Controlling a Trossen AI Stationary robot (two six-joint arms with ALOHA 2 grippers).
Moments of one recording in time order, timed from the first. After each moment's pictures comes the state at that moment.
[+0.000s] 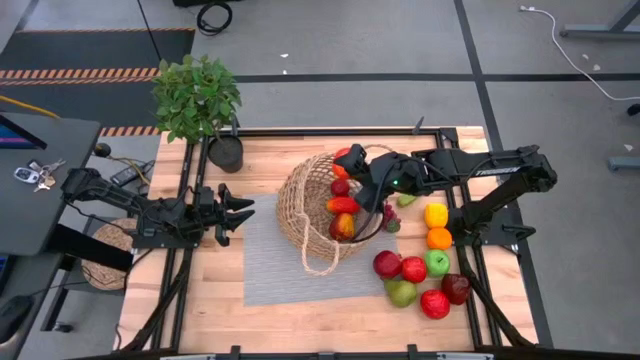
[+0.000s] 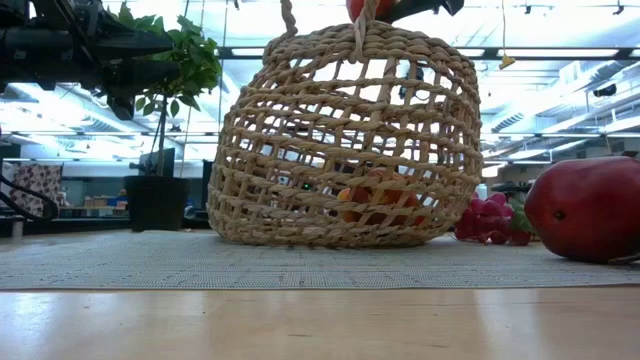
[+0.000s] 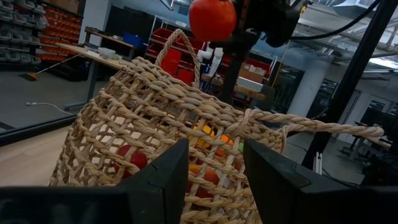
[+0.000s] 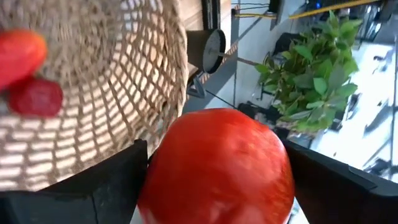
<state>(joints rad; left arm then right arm) -0.32 0.43 0.01 0.59 -0.53 -0.28 0.12 1.43 1.52 -0.71 0.56 -1.40</state>
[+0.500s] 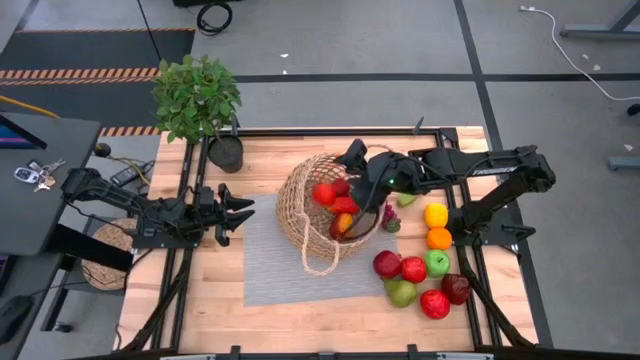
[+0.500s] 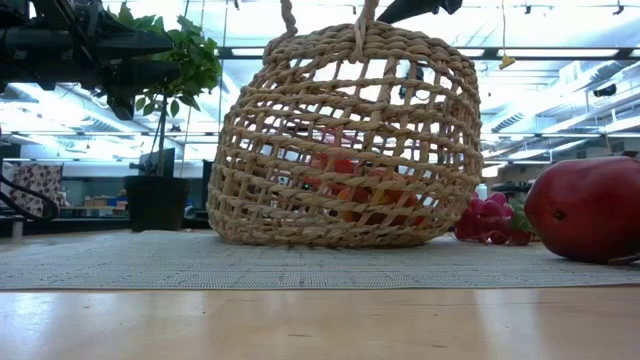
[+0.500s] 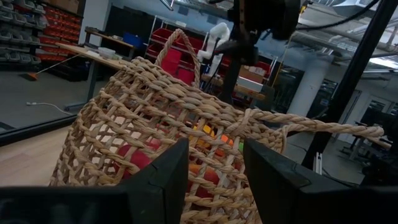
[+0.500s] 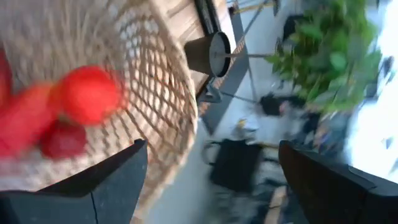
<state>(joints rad) -0.32 0.43 0.01 0.59 -0.53 -0.28 0.10 1.44 1.52 -0.72 0.50 -1.07</state>
